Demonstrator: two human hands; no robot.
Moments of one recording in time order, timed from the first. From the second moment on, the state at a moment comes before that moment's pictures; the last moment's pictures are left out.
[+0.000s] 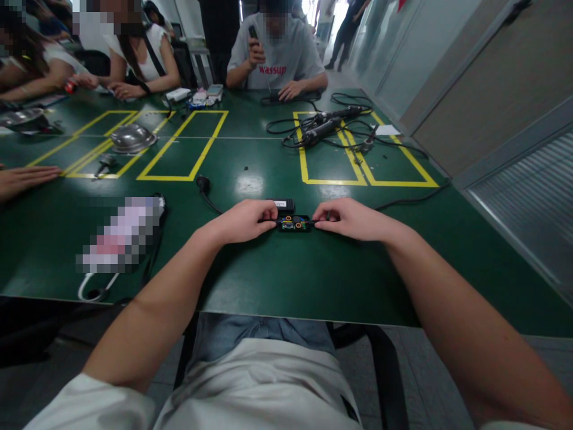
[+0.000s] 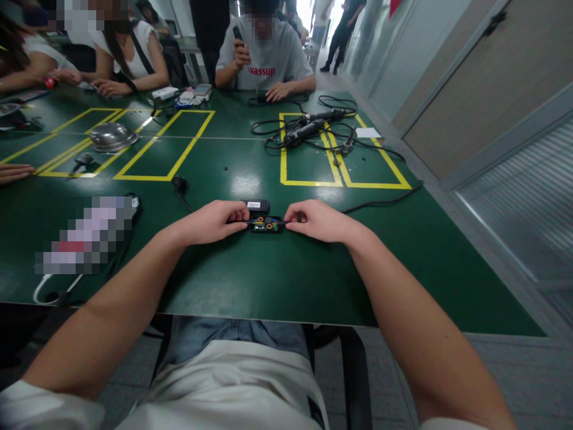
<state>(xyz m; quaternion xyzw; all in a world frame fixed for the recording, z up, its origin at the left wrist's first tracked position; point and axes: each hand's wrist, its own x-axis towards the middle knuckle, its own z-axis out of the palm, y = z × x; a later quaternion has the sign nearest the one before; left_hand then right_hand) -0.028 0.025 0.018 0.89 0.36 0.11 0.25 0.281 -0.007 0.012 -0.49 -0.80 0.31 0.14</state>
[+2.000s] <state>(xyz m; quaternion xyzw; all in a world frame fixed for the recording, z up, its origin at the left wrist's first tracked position) -0.025 0.029 0.011 0.92 0.30 0.17 0.18 0.289 -0.002 0.008 -0.49 -0.82 0.25 0.15</state>
